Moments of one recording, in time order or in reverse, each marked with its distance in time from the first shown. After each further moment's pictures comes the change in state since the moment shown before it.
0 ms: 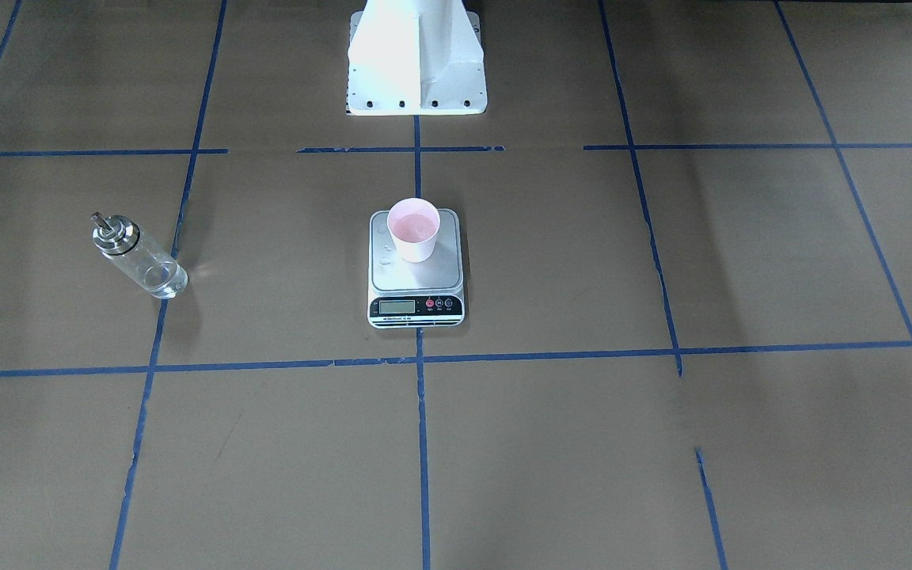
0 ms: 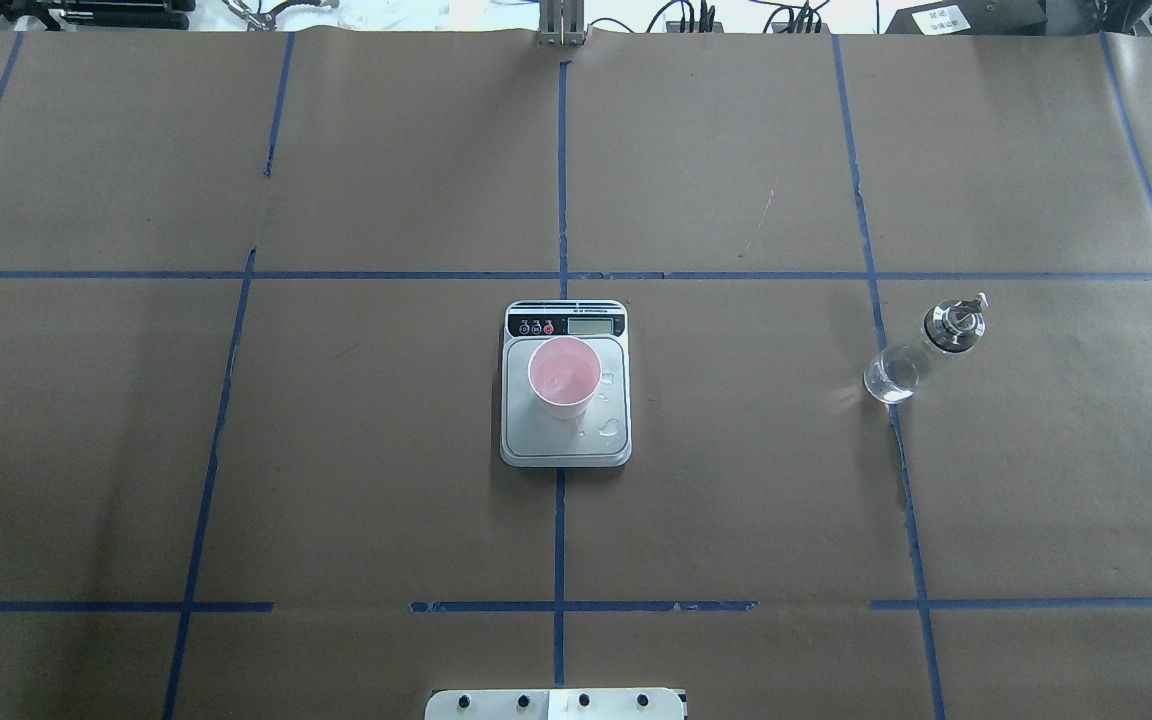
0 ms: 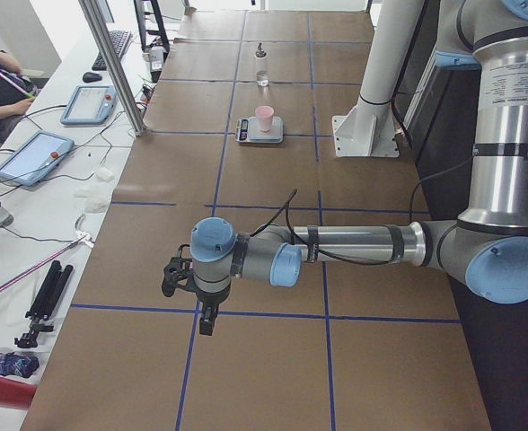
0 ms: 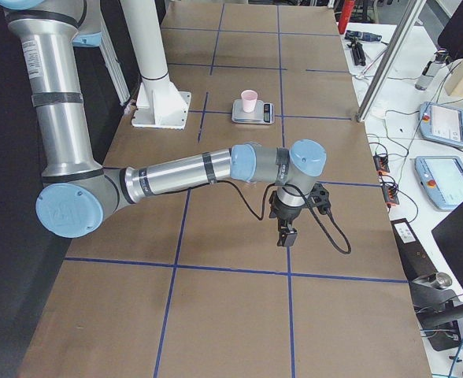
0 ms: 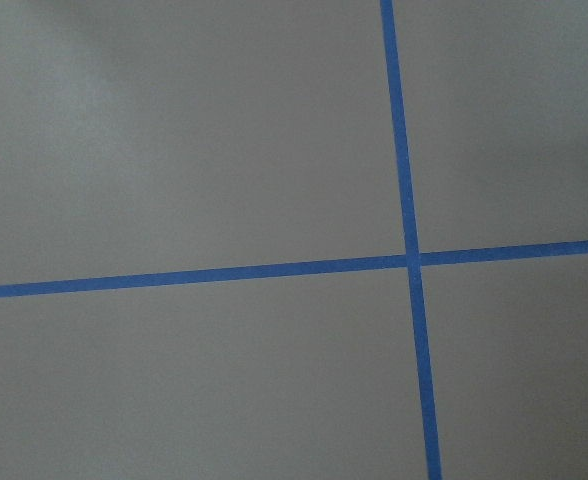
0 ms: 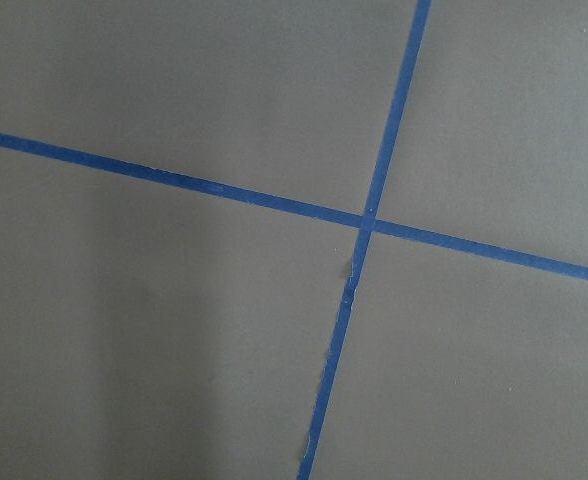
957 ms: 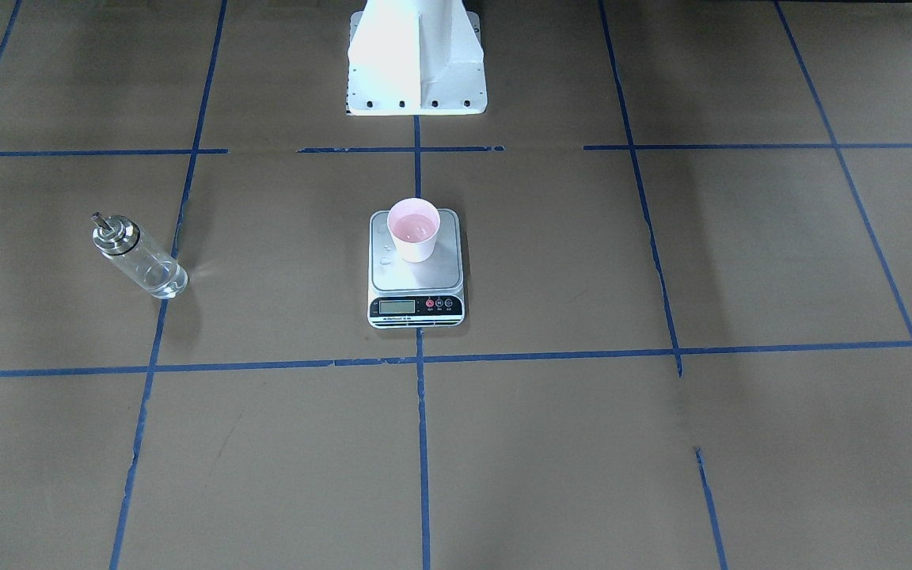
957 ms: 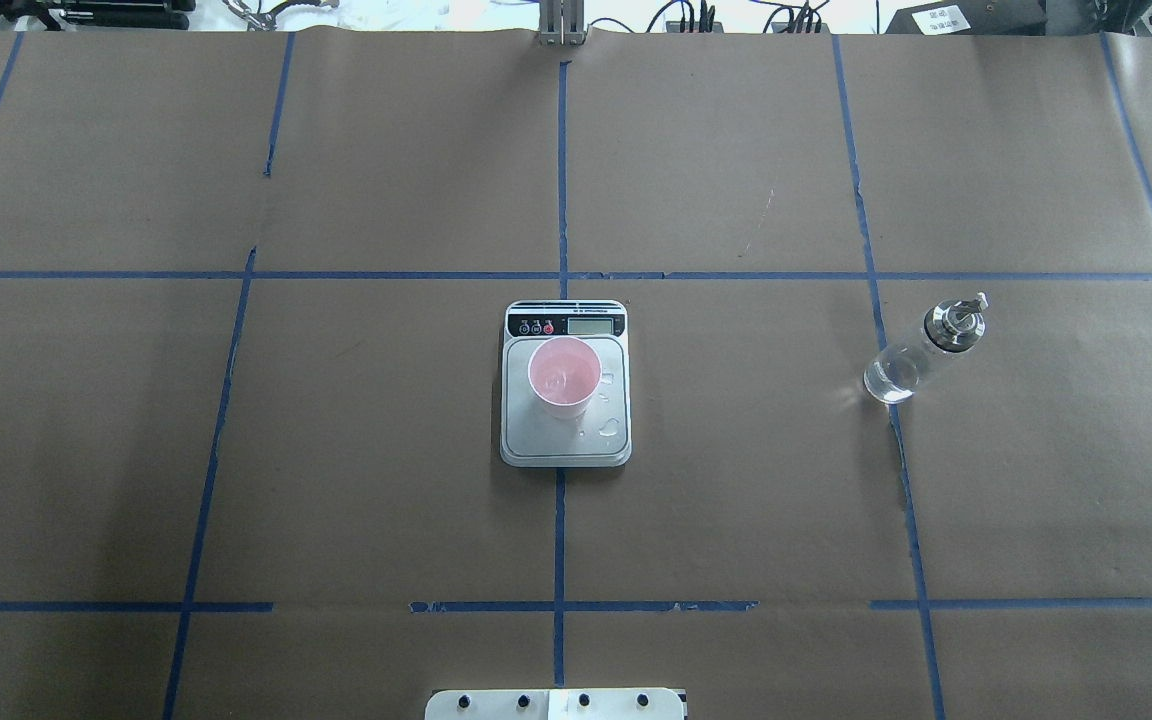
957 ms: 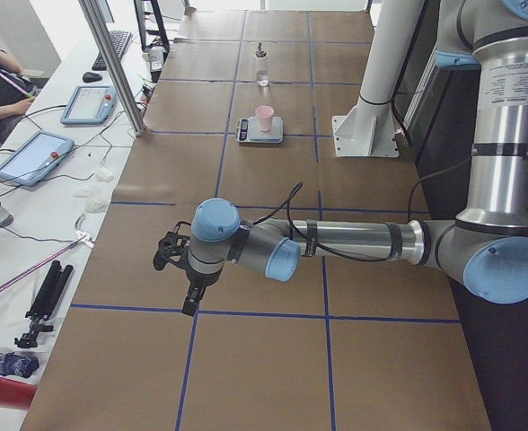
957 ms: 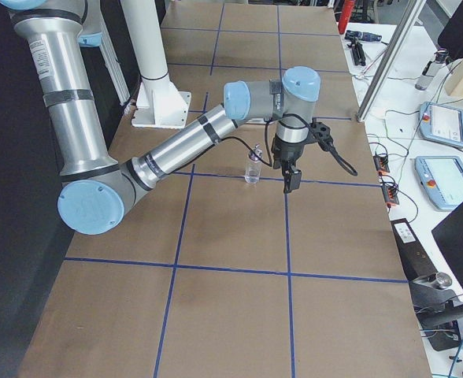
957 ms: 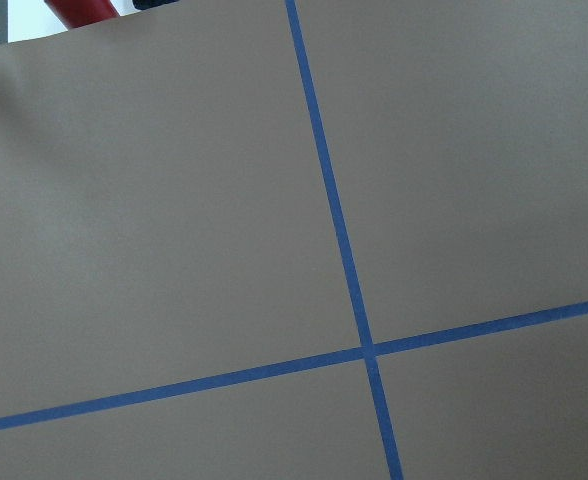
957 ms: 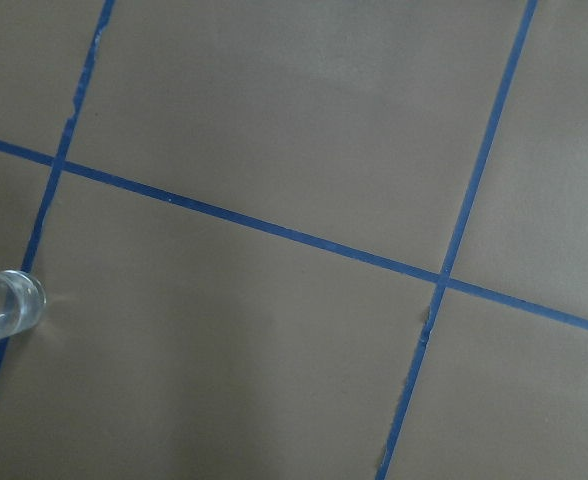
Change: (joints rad) left arm -0.001 -0.008 -0.032 -0.139 0.002 -0.002; right arm -0.003 0.053 0.275 -0.183 0.006 0.012
